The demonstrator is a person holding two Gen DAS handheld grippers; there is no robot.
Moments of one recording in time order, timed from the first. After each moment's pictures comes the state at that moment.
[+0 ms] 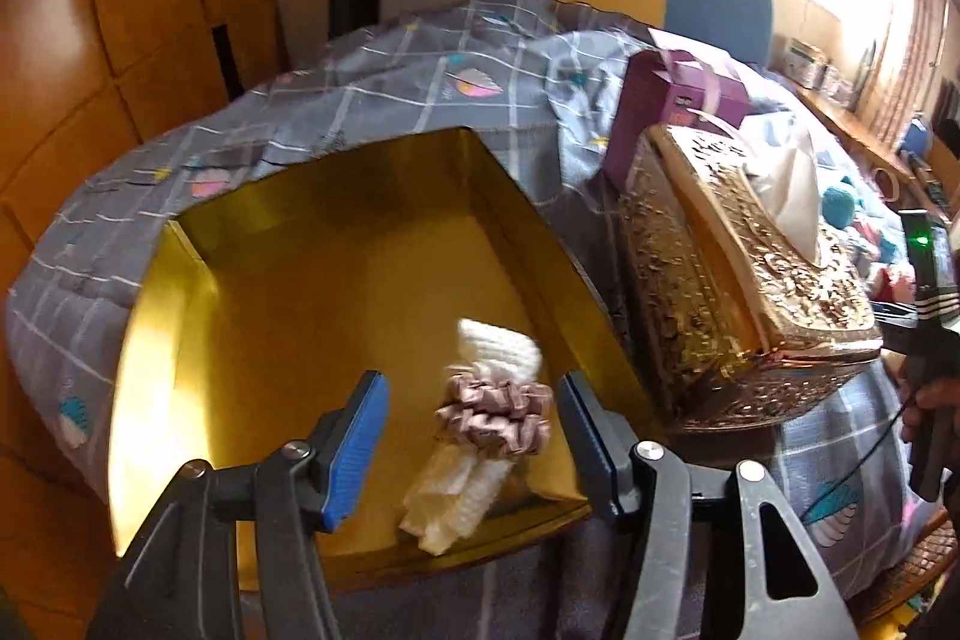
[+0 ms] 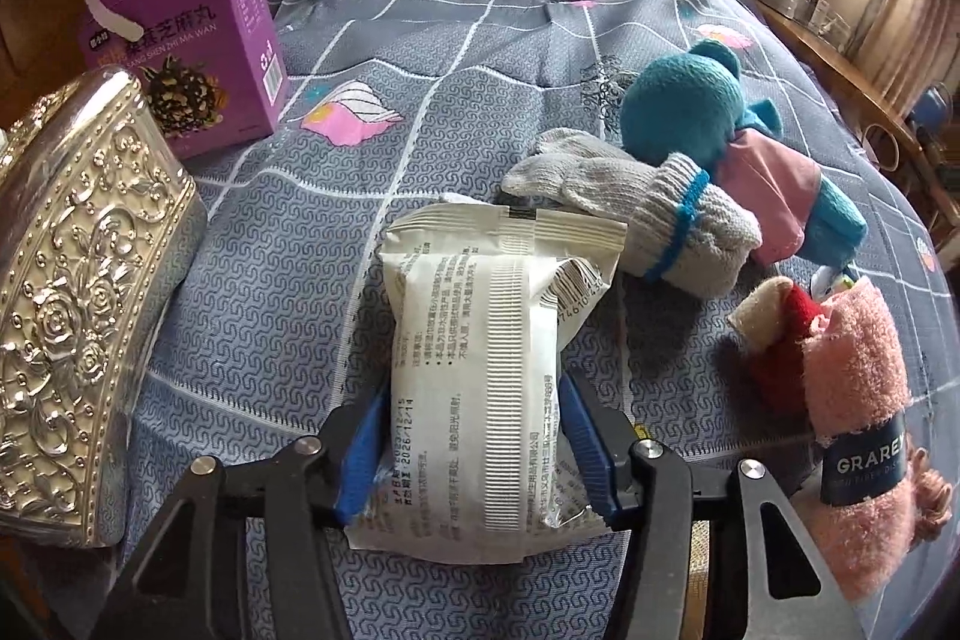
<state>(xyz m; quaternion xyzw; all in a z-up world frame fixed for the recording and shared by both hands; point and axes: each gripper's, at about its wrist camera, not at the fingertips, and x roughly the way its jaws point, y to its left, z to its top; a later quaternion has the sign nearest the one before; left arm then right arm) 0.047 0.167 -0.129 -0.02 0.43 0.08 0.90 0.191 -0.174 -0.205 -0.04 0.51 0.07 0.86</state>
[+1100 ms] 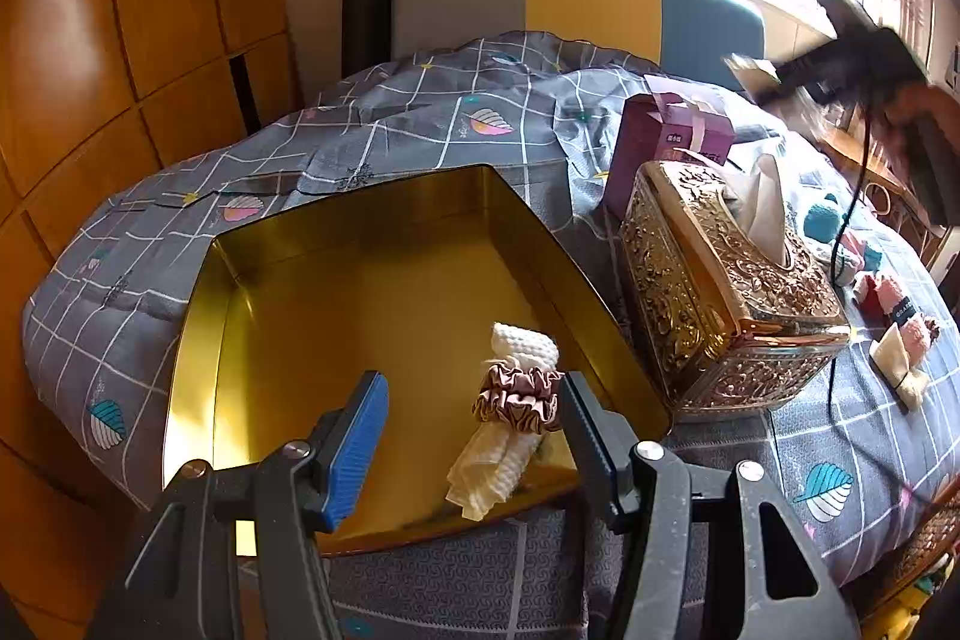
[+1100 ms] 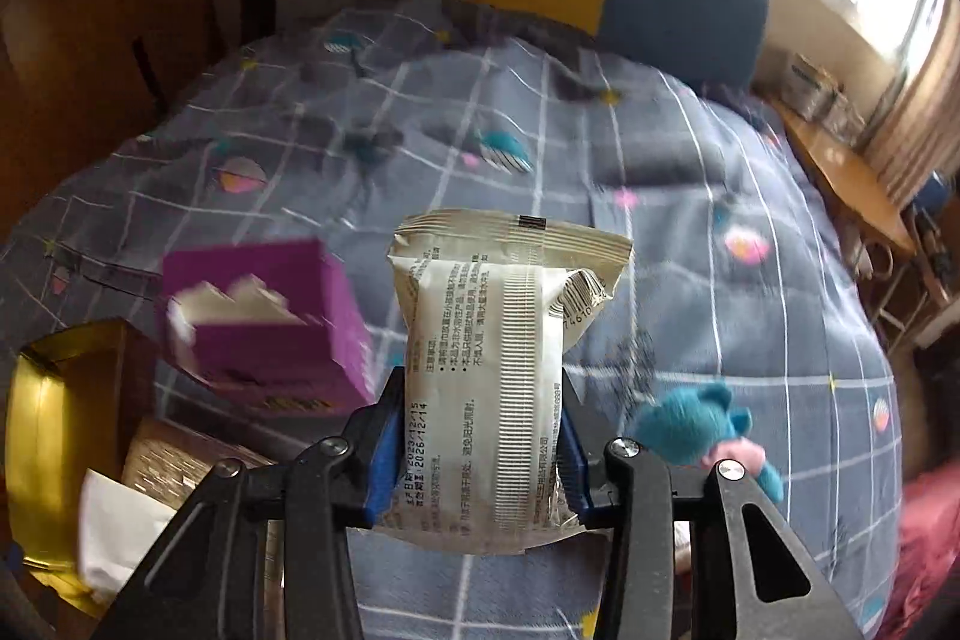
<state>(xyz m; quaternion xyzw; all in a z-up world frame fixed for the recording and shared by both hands) 0.012 0.177 -0.108 -0.02 0.39 0.08 0.92 0.293 -0.082 -0.041 -0.08 0.46 0.11 0.88</state>
